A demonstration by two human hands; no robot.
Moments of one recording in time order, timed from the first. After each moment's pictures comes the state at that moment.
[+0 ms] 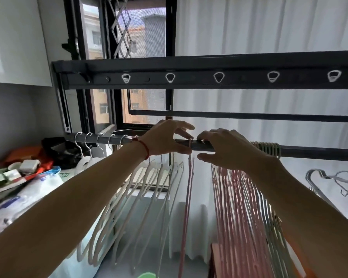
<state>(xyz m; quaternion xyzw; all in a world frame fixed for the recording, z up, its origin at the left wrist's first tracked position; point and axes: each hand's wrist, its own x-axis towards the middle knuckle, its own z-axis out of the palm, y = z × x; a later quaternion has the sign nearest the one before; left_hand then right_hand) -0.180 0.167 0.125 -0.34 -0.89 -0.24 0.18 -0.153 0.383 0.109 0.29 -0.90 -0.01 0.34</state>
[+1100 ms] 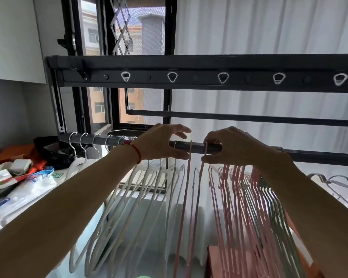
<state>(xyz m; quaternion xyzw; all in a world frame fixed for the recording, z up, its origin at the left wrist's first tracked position) -0.184 0.148 0.120 -0.33 -0.90 -0.21 0.17 -0.166 0.392 0.125 0.30 -0.92 0.01 0.27</state>
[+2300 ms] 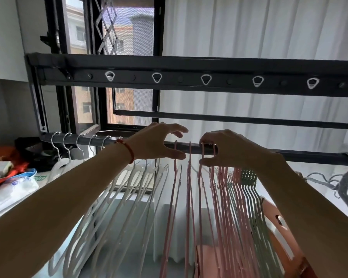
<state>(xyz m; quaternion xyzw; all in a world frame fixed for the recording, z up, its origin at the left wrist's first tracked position) -0.176 0.174 0.126 -0.36 -0.90 -0.17 0.19 -0.162 0.426 0.120 0.30 -0.92 0.00 0.26</state>
